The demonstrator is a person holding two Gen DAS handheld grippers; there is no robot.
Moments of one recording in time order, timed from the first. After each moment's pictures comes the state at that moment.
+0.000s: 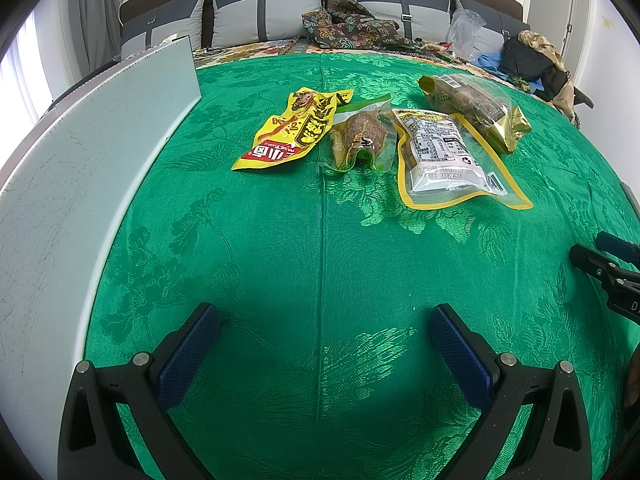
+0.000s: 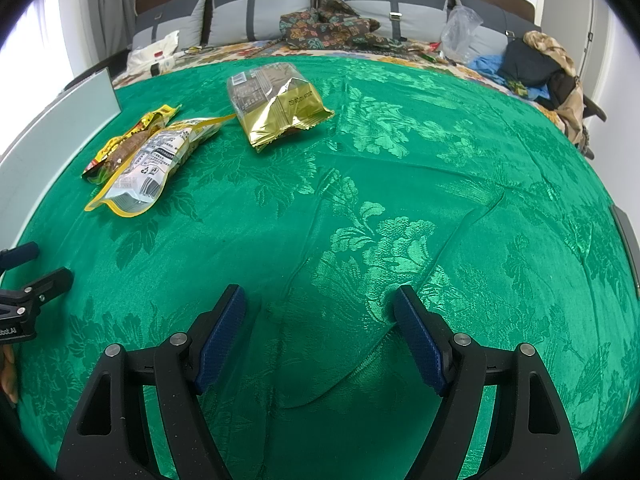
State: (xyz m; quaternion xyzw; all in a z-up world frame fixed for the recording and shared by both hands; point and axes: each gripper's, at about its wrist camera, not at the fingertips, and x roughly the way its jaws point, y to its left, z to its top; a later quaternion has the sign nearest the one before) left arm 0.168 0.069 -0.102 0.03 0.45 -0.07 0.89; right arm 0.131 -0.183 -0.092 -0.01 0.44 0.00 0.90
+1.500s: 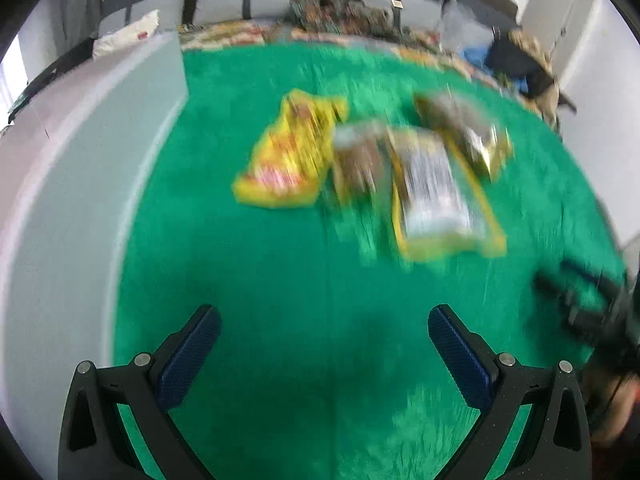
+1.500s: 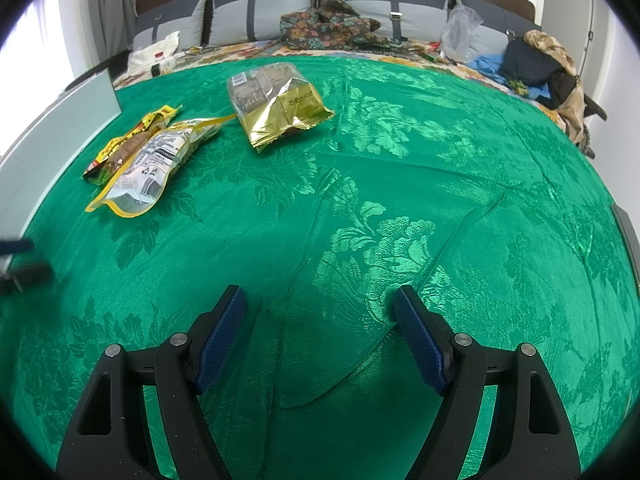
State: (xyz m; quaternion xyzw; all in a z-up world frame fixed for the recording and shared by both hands) left arm 0.217 0.097 -0.056 -0.01 0.49 -0.12 0.86; right arm 0.130 -0.182 -0.092 -0.01 0.44 0.00 0.90
